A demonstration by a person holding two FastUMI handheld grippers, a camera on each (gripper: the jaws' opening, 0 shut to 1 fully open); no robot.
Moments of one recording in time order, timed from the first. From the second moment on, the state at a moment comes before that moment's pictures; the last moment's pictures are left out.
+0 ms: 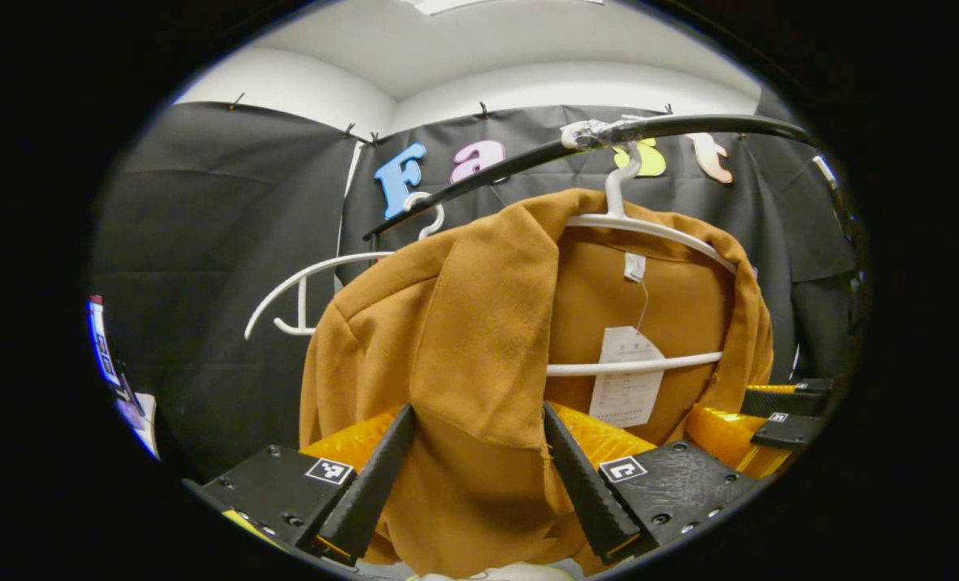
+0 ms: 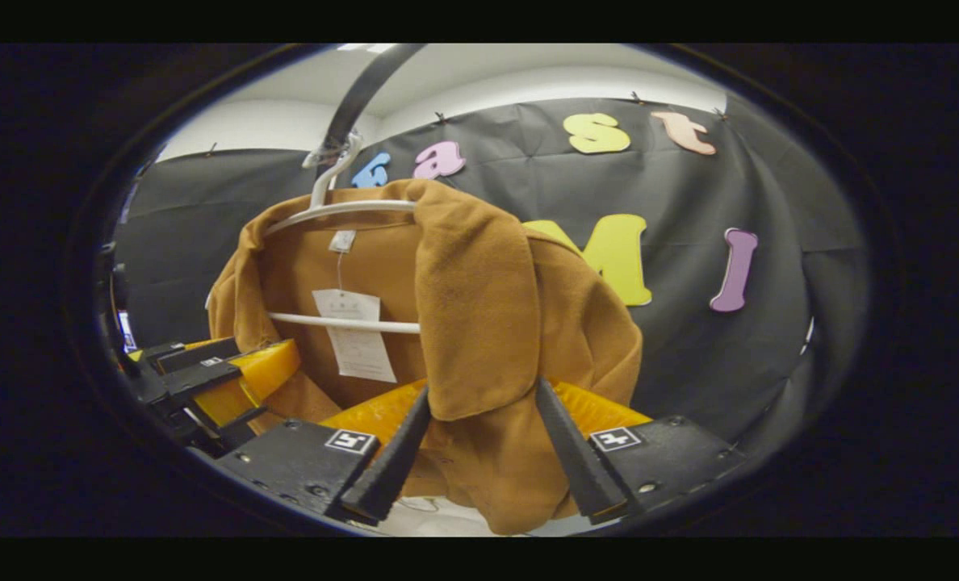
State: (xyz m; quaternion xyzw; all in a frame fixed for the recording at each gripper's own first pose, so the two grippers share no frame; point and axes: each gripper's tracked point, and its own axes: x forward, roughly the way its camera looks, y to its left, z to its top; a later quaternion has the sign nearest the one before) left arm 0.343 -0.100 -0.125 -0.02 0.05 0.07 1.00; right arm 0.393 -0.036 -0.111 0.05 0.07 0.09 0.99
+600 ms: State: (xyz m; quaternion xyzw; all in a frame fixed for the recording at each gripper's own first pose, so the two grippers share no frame) left arm 0.359 -0.113 -0.140 -0.02 0.07 0.00 1.00; right arm 0.403 -0.041 -0.116 0.08 0.09 0.16 0.98
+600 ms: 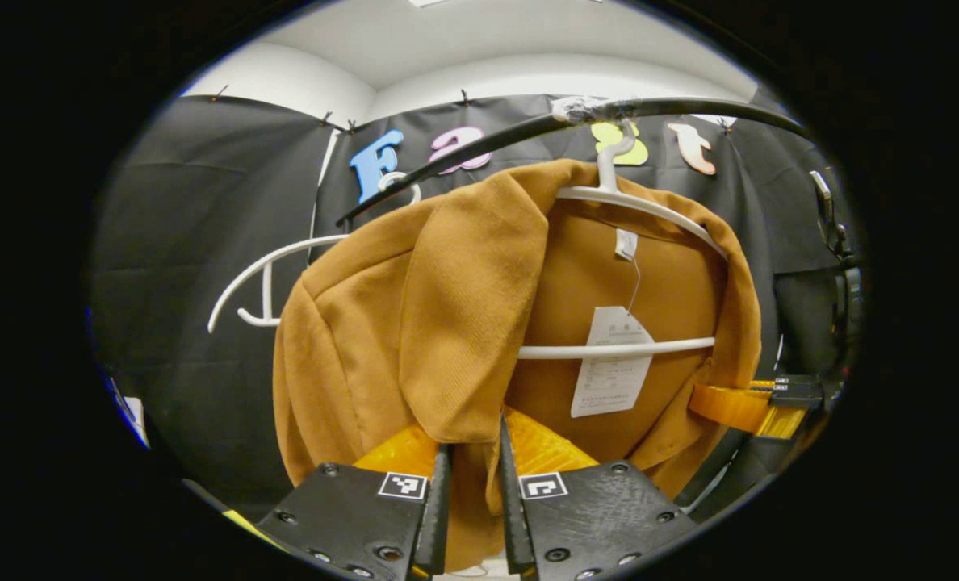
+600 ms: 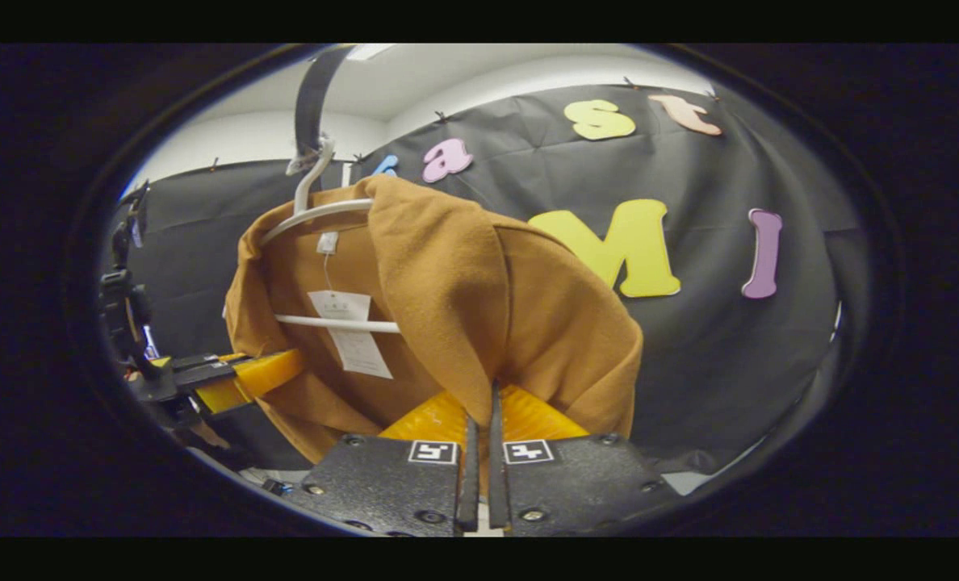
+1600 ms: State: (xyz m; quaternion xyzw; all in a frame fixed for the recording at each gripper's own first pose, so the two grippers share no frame) left arm 0.315 -0.065 -0.075 -0.05 0.05 -0.02 1.00; right arm 0.347 -0.031 -0.057 0.28 0.06 0.44 0.85
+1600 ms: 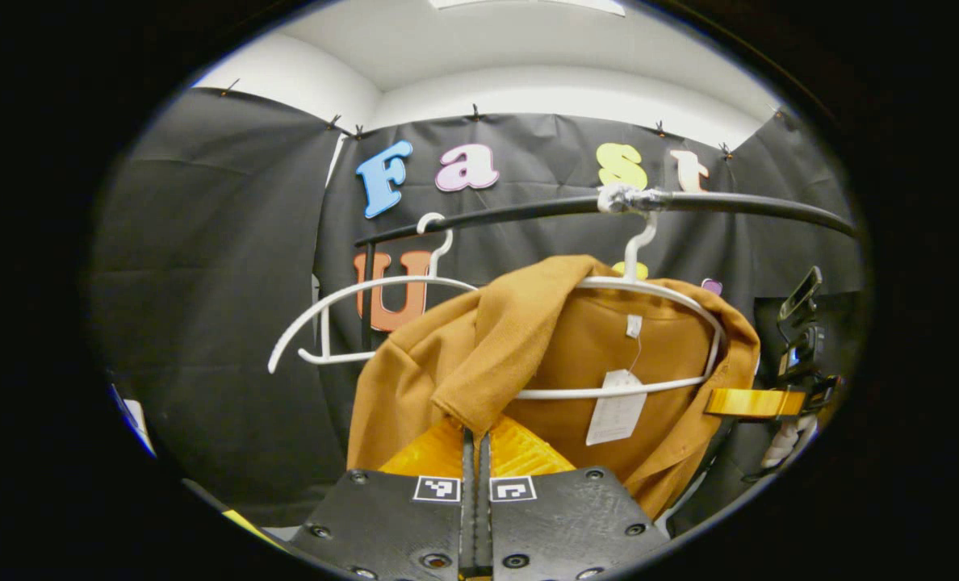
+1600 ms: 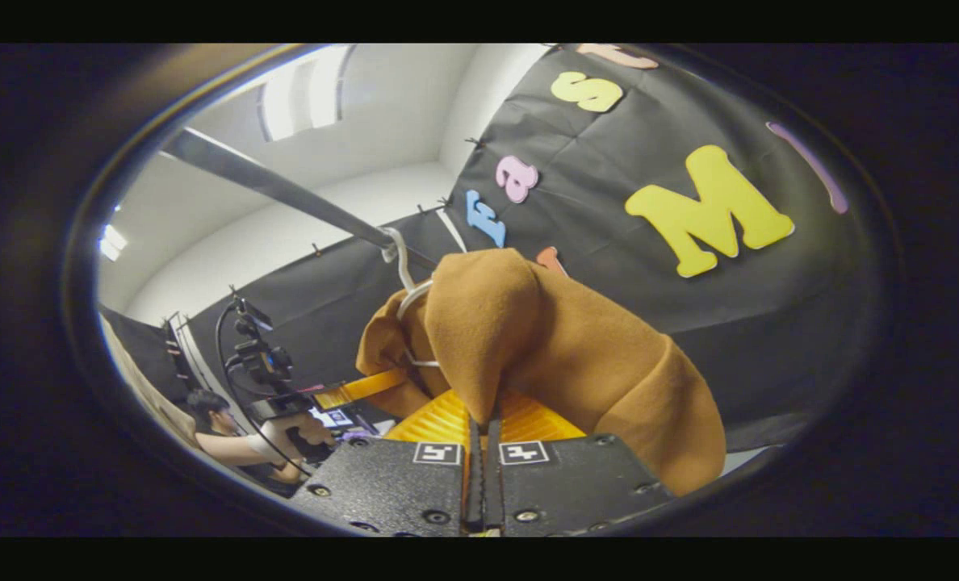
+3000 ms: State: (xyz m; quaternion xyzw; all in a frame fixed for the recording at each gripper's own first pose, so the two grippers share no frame) left arm 0.354 -0.005 -0.061 -0.09 0.05 -0.05 0.99; right arm 0.355 -0.130 0.033 0.54 -0.08 0.46 0.70
